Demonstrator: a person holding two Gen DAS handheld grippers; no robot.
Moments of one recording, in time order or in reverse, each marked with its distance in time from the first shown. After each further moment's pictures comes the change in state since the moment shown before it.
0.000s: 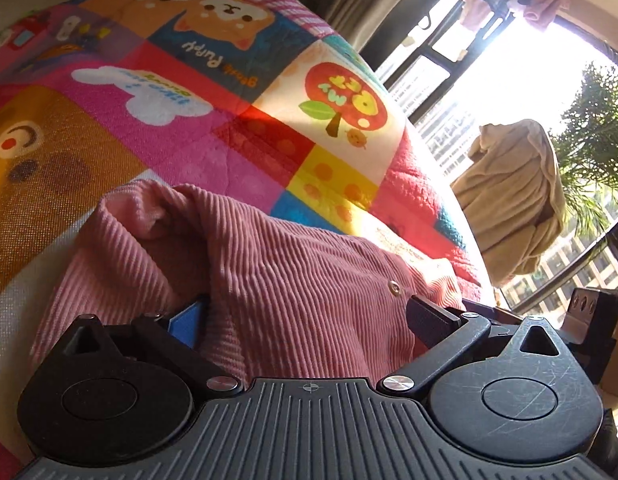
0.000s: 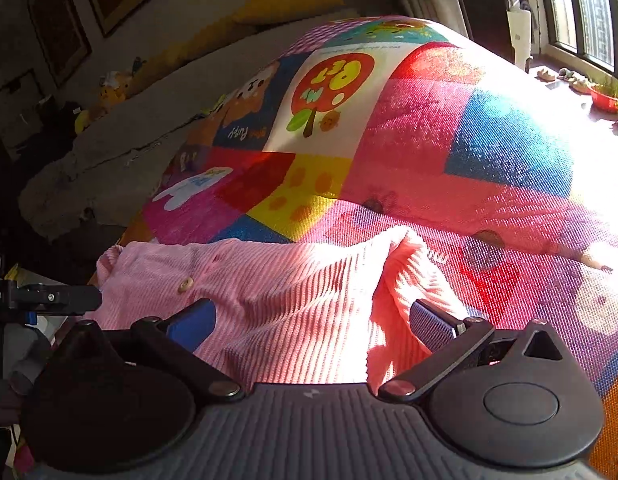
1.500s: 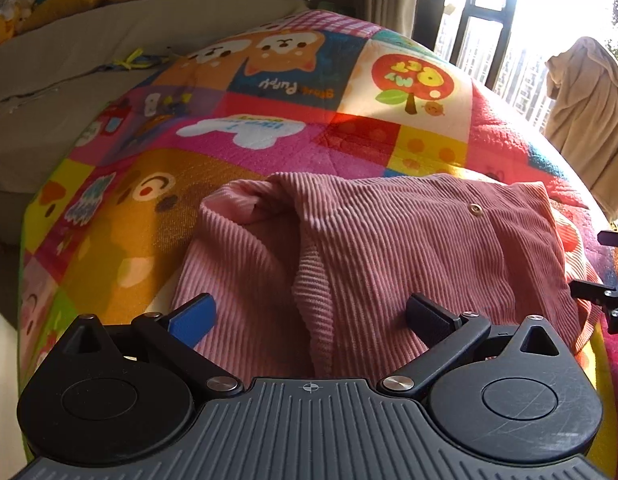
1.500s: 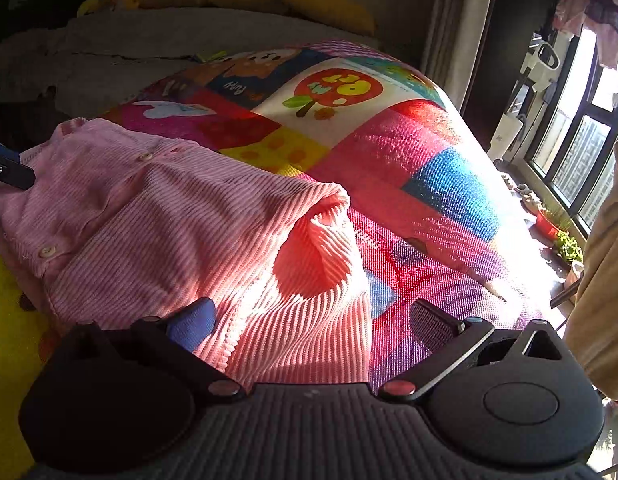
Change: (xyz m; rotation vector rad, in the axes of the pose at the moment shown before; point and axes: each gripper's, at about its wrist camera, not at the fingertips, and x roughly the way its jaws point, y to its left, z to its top) left arm -0.049 -0.012 -0.035 0.235 -0.033 0.359; right arm -0.032 0.040 -0.058 -0.464 -0.041 -0.361
